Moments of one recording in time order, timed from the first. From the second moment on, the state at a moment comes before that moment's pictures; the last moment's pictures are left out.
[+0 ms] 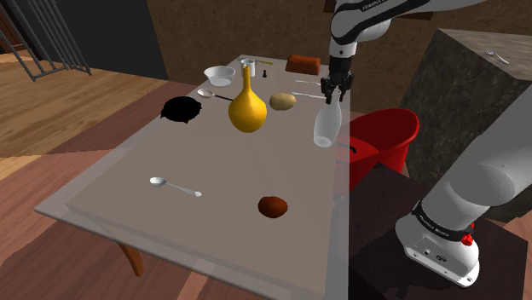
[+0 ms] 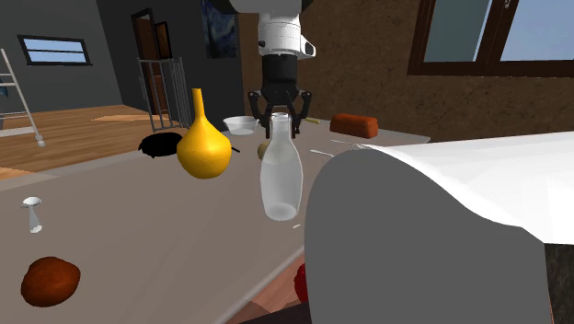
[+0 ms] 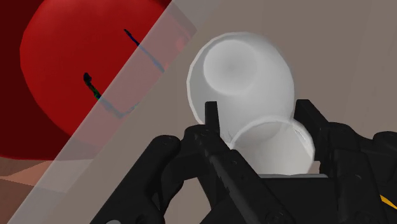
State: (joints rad) arm -0.09 -0.08 -0.16 -2.16 -0.01 1.96 0.07
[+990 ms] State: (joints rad) arm -0.09 -0.11 -0.16 -2.08 -0.01 1.85 0.07
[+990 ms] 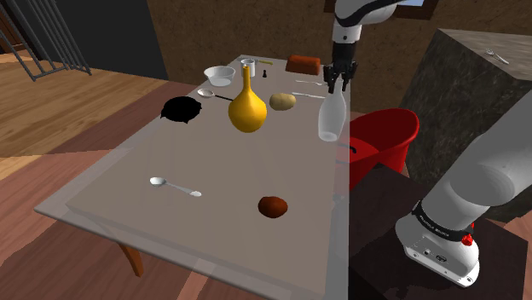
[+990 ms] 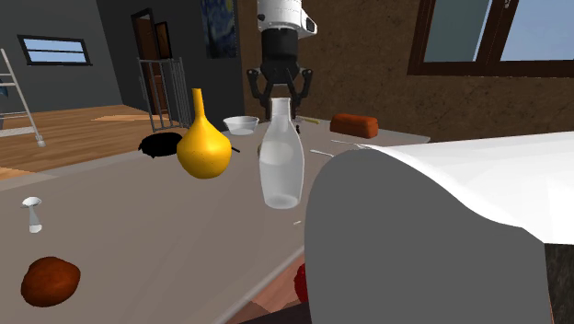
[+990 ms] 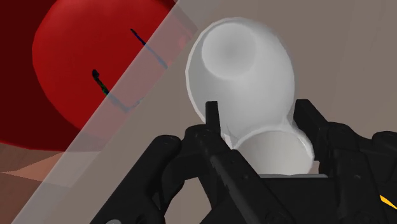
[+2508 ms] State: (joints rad) arm -0.09 -0.12 -0.15 -1.77 -0.01 1.53 0.08
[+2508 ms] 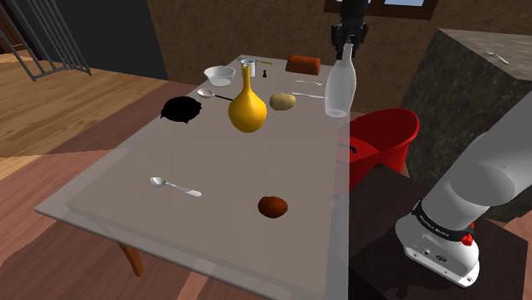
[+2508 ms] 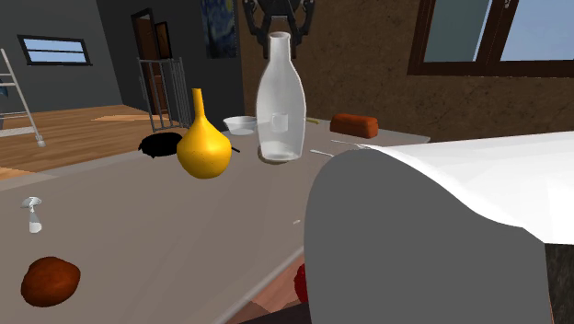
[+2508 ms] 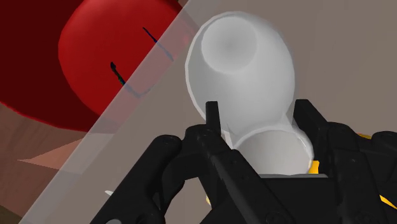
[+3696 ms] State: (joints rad) arm -0.09 -0.04 -0.16 -1.43 0.00 1.27 0.07
